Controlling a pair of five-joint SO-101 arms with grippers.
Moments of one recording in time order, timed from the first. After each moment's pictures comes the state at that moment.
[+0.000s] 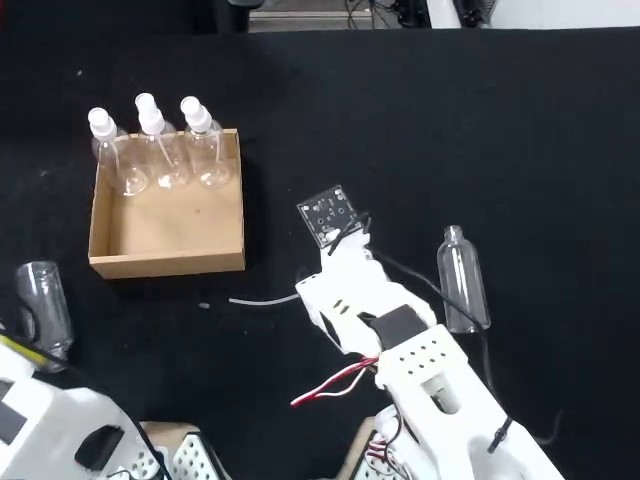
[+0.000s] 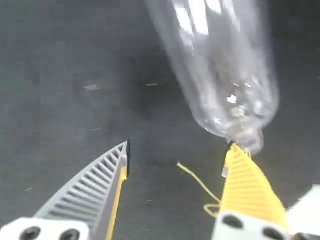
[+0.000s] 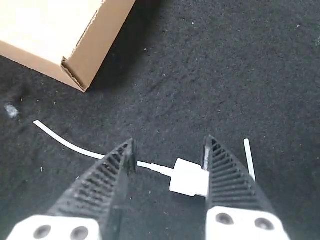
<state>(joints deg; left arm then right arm) -66.9 -1.2 22.3 74.0 -67.9 -27.0 -49.5 73.6 34.8 2.9</state>
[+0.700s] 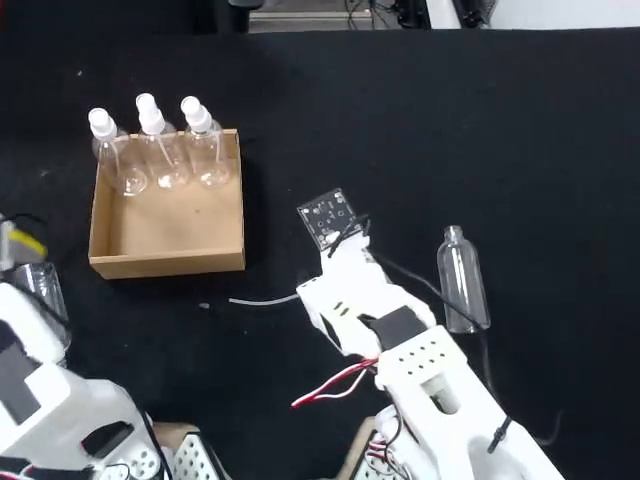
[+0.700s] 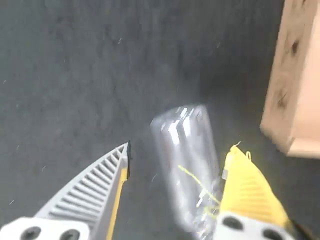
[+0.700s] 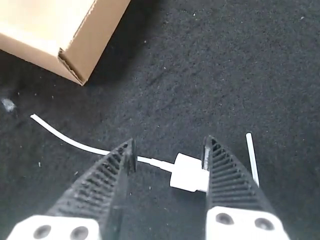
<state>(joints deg) -48.1 -0.7 3.1 74.7 -37.8 -27.0 -49.5 74.6 34.8 2.9</state>
